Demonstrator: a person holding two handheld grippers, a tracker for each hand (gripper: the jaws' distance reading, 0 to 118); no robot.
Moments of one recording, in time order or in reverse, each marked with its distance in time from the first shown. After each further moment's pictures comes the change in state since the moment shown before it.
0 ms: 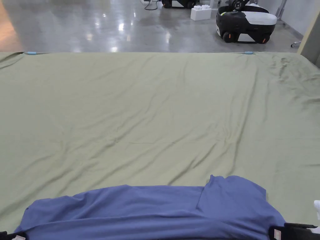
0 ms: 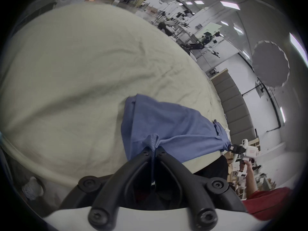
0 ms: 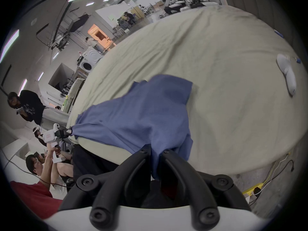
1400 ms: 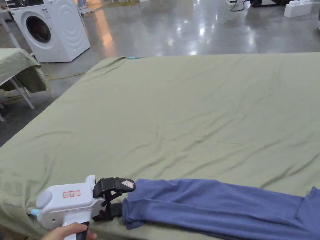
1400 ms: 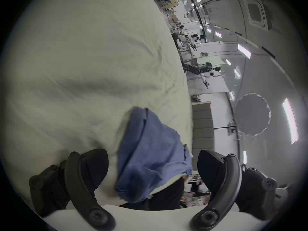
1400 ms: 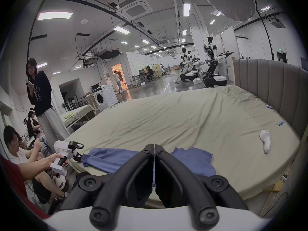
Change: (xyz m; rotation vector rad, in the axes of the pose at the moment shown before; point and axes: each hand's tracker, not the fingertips) left arm -0.086 0.023 -0.028 0.032 -0.350 0.393; right arm -0.147 -0.059 0.083 0.636 -0.036 0.312
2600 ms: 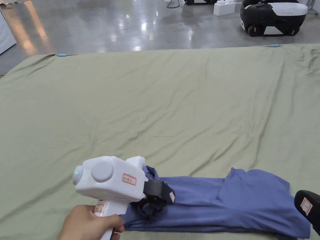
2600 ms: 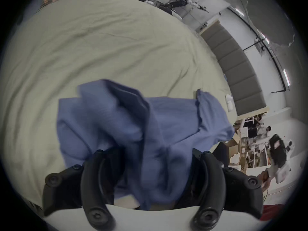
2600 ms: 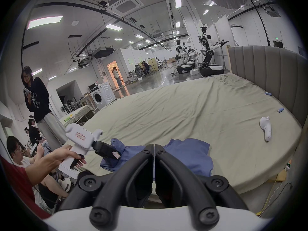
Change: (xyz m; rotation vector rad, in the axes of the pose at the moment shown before) left arm 0.204 -0.119 -0.222 -0.362 0.423 -0.615; right arm 0.010 0.005 0.001 -0.055 -0.011 -0.079
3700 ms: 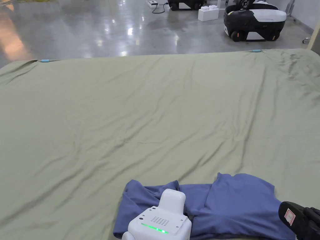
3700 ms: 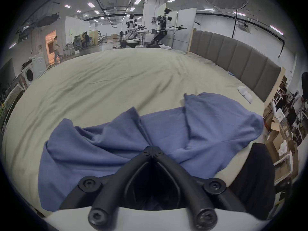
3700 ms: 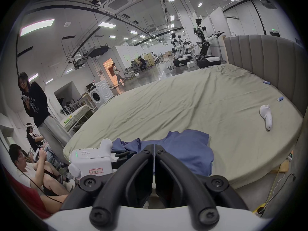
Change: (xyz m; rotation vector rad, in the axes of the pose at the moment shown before) left arm 0.101 -0.083 -0.086 0.397 0.284 -0.347; right arm 0.014 -0.007 -0.005 -0.053 -0.004 -0.070
